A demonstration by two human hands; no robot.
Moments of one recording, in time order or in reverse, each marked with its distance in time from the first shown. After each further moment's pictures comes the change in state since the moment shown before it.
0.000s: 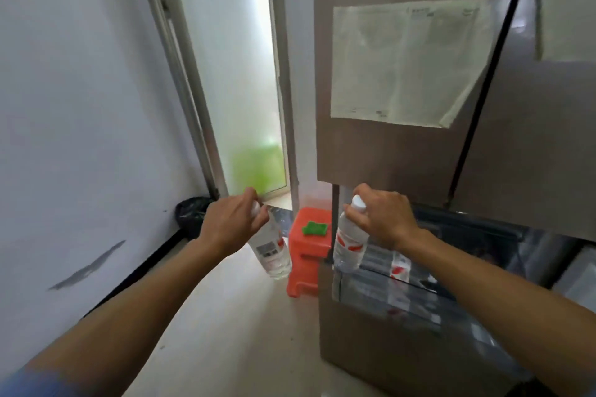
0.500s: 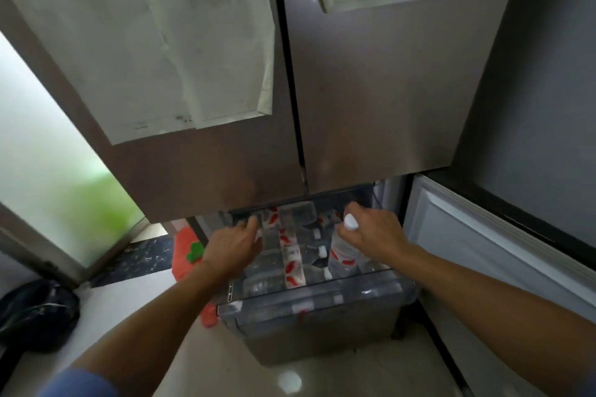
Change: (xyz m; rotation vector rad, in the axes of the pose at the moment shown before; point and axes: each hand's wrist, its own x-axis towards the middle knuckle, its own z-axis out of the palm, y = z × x) left_hand 0.118 0.182 0.191 -0.042 -0.388 0.608; right_hand -0.114 0.180 0.020 -0.027 -0.077 0.611
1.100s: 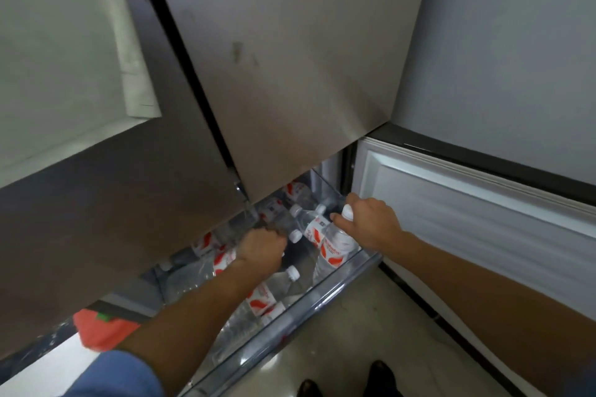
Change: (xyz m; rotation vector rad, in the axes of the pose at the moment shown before) left_hand 0.118 0.094 0.088 0.271 -0.348 0.560; right_hand -0.009 0.062 0.048 -0.077 -0.113 0.612
